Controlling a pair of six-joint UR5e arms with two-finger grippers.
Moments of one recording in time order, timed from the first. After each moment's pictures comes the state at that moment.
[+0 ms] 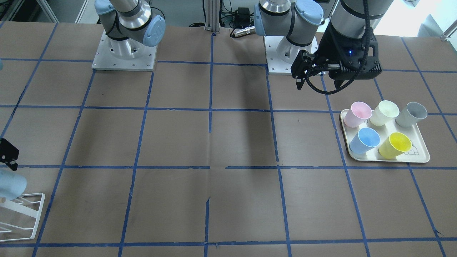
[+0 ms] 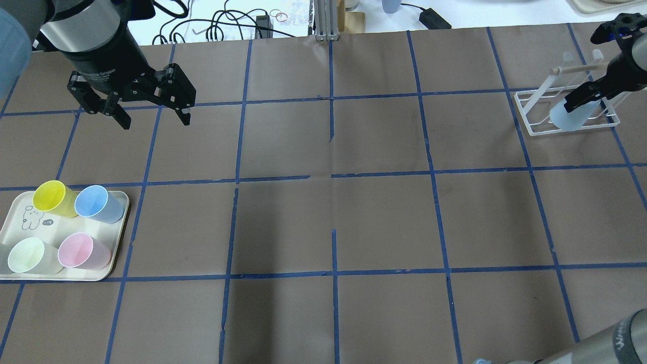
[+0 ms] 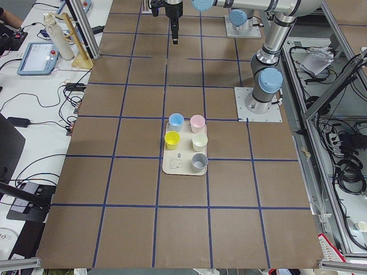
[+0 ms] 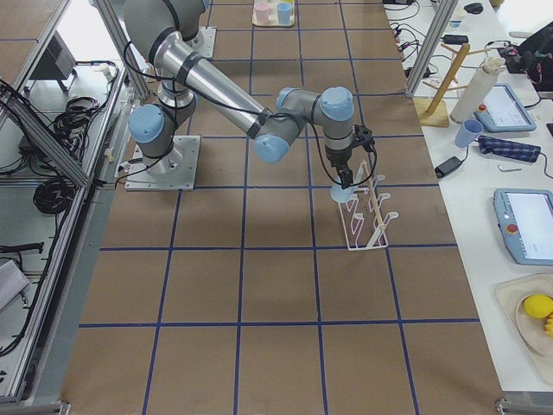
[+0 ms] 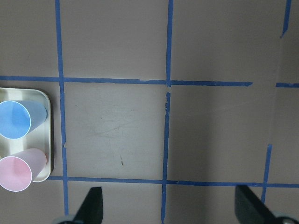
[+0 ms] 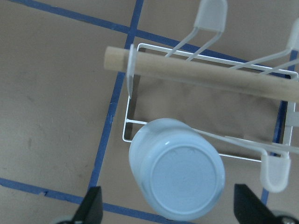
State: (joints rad) left arm -1.55 -1.57 -1.50 -1.67 1.59 -0.02; right arm 1.06 -1.24 1.69 -2.22 -1.48 -0.77
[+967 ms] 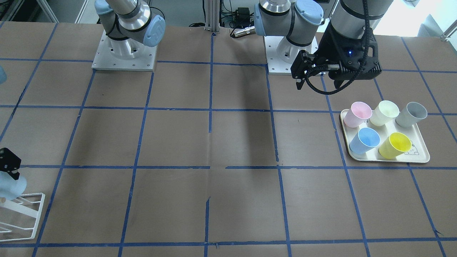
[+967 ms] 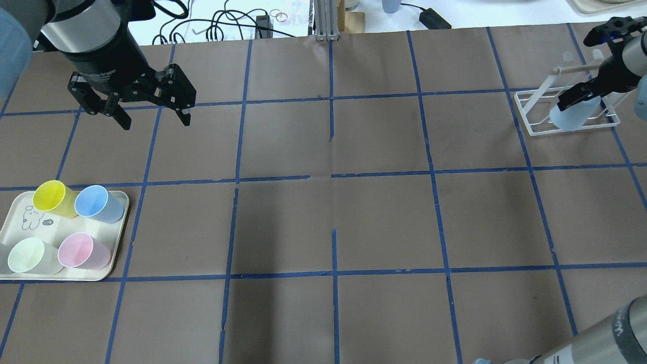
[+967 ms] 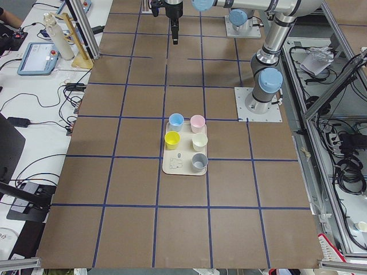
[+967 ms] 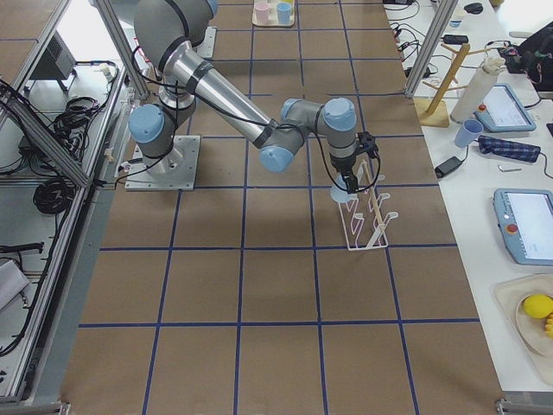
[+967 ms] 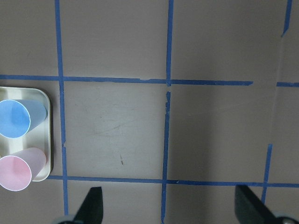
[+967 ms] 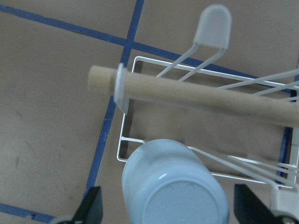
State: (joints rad) left arm -1.55 -1.57 -1.51 -1.67 1.59 -0.03; right arm 1.06 -1.20 1.69 -2.28 -1.46 -0.78
